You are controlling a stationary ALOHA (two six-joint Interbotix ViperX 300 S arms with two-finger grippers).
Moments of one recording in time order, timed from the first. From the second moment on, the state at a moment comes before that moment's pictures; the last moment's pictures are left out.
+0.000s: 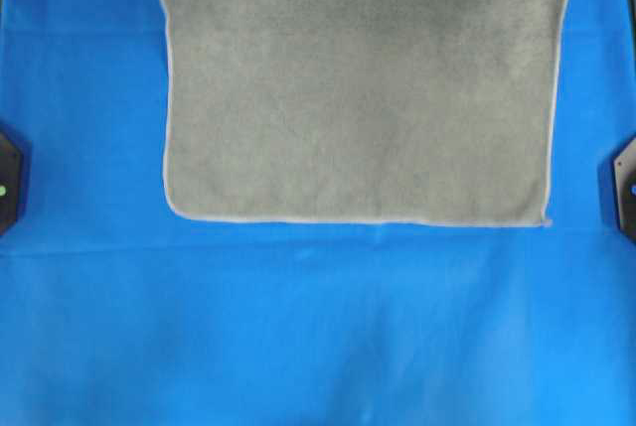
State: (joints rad) left arm 0.70 -0.45 0.59 -0.03 0.30 -0.08; right arm -0.71 -0.61 0.63 -0.42 0.44 0.56
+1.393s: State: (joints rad) left arm -0.02 -0.28 1.04 -0.03 0.13 -0.06; right arm 0.01 -0.57 1.12 0.00 0.54 0.57
